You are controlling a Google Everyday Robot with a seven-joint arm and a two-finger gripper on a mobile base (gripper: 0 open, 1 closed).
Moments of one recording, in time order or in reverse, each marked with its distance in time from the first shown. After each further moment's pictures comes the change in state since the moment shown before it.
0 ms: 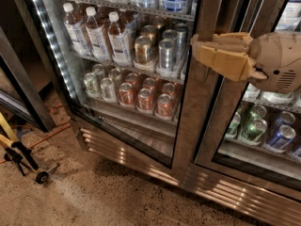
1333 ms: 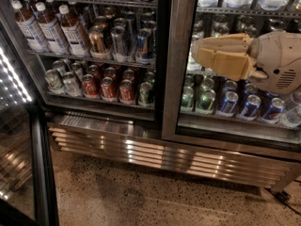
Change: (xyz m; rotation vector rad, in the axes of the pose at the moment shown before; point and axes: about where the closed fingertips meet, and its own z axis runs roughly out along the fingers) arm 0.000 0.000 0.000 -0.001 0.000 -0.001
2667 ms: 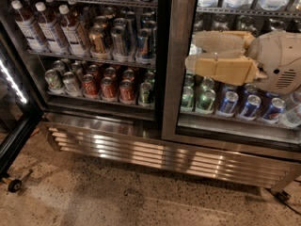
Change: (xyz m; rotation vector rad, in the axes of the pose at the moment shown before) arm 0.000 0.000 0.000 0.000 0.000 0.000
